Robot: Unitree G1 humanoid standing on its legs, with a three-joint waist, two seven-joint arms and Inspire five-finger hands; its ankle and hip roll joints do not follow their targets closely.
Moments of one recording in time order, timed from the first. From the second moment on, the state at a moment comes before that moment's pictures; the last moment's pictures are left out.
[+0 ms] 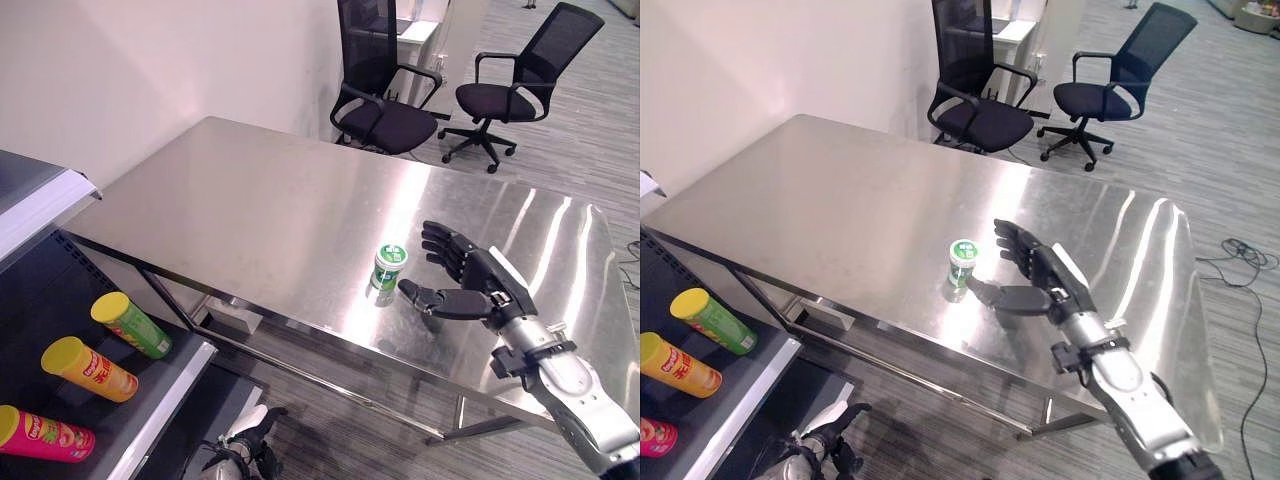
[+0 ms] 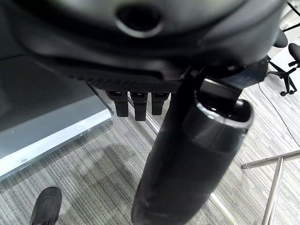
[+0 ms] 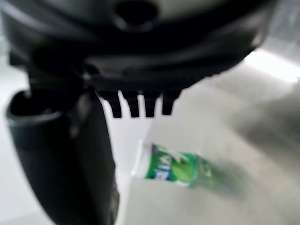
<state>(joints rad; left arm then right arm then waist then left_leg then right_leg) -0.05 0.29 -0.54 1.01 0.42 -0.19 0.17 -0.01 -0.89 0.23 -0.10 0.60 -0.18 0.00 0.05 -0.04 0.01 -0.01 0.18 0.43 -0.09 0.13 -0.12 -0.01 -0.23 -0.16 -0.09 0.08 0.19</state>
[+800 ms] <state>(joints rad) -0.04 0.29 -0.58 1.01 0.40 -0.17 0.16 -0.25 -0.96 0.47 0.06 0.63 -0.11 0.03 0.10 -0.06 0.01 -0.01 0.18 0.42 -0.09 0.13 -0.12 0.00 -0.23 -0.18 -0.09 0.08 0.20</state>
